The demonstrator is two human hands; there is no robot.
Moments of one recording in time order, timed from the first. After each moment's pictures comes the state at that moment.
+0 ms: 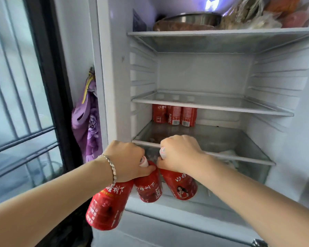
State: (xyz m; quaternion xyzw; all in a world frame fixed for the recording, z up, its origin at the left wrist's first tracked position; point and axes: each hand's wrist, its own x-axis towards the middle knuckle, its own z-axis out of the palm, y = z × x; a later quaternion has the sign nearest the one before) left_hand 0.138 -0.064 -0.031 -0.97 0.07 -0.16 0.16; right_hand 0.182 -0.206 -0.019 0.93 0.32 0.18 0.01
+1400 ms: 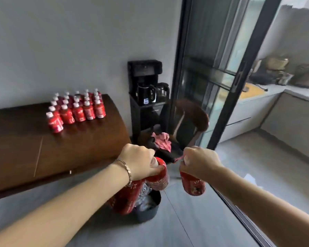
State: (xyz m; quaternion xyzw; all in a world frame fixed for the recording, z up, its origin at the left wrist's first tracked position) left_hand -0.998 -0.360 -0.181 -0.46 -0.88 0.07 0.07; right_hand -0.914 -0.190 -0.181 0.12 0.99 0.01 -0.01
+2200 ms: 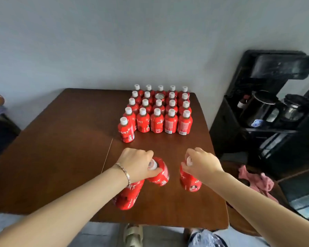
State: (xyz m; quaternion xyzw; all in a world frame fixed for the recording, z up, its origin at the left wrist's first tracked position) left_hand -1.412 -0.570 -0.275 -0.18 -0.98 0.05 -0.02; right_hand -1.429 -0.372 -0.289 -0.07 0.99 -0.08 0.09
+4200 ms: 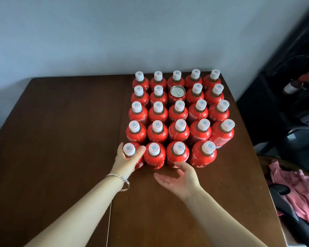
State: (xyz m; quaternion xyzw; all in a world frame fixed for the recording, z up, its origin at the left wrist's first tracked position) left_hand -1.639 -0.693 -0.402 0.31 -0.70 -0.62 -0.18; right_hand -1.611 -0.523 -0.400 0.47 0.15 -0.83 0.25
